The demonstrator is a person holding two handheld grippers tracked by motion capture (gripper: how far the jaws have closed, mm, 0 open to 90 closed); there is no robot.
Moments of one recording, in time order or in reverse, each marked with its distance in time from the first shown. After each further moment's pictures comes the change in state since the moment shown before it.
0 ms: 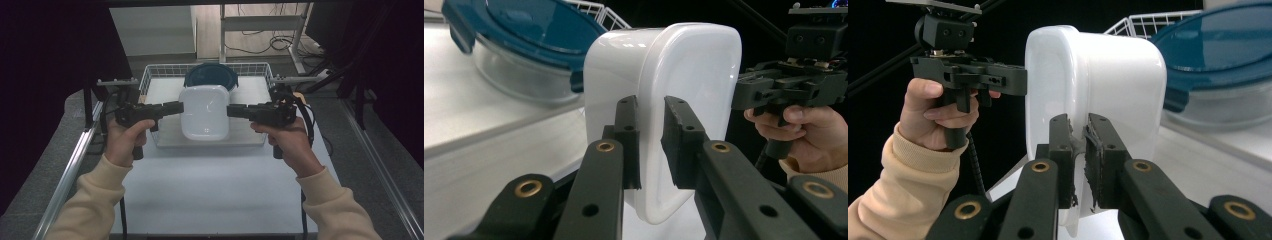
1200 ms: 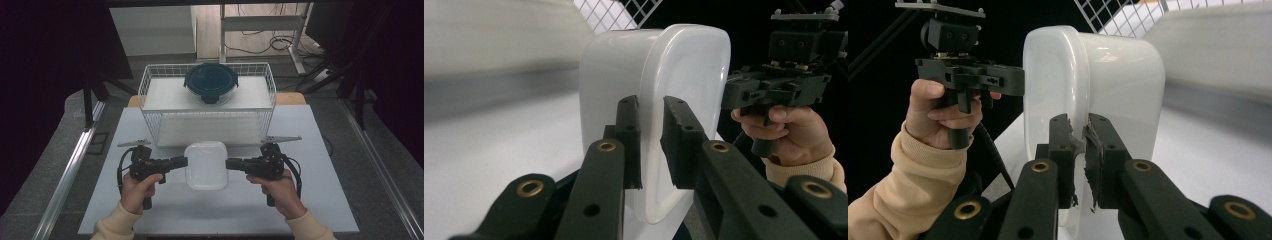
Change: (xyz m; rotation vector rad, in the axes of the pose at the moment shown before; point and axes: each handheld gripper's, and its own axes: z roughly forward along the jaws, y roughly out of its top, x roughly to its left) left arm 0.034 -0.139 0.022 0.083 -0.028 -0.175; right arm -0.032 -0.139 0.025 0.089 0.043 0.168
